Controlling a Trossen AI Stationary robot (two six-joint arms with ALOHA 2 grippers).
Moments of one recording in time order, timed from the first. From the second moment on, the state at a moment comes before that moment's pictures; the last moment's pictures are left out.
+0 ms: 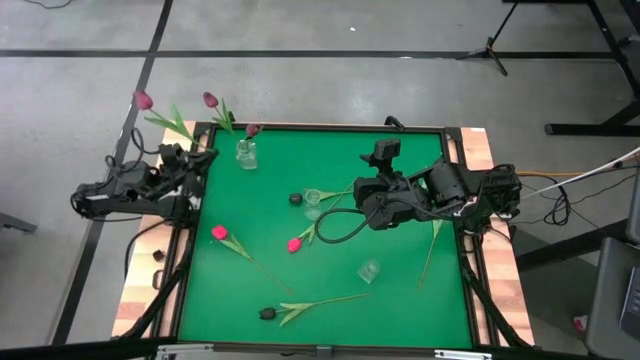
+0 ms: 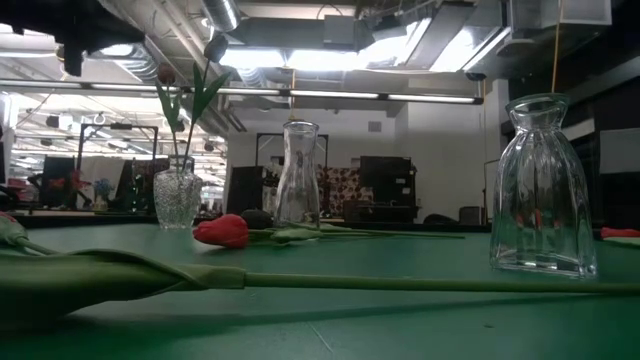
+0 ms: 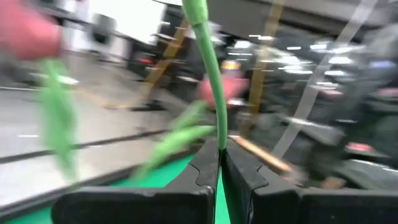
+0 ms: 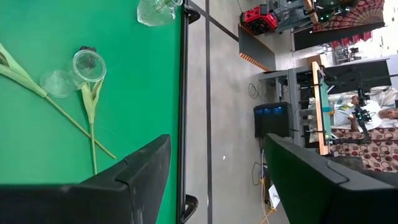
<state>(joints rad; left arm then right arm) -0.03 0.03 0.45 -0.38 -0.74 -0.33 0.32 1.84 2.34 -1.57 0.88 -0.16</state>
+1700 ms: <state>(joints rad) 0.36 0.57 0.44 -0.21 -0.79 -0.27 0.32 1.84 2.34 -1.57 0.83 -0.13</state>
